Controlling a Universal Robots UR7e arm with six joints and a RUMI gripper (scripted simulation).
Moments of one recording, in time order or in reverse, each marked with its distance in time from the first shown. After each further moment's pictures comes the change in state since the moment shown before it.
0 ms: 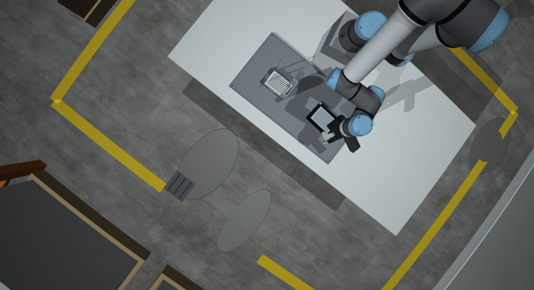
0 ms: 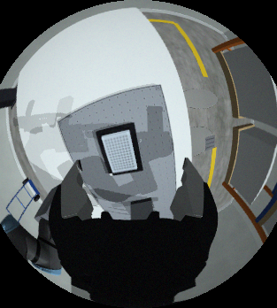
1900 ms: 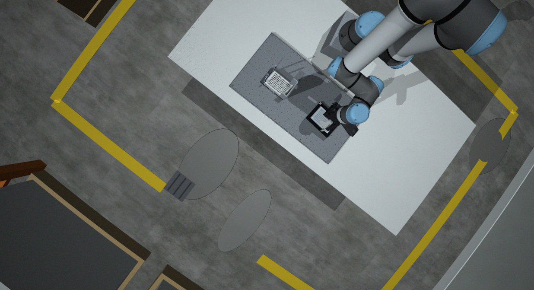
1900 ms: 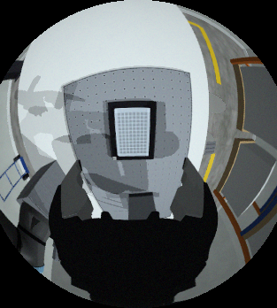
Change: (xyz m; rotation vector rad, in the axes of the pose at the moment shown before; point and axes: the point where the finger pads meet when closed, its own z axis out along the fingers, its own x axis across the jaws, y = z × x) arm -0.038 0.061 0.030 -0.076 -0.023 -0.177
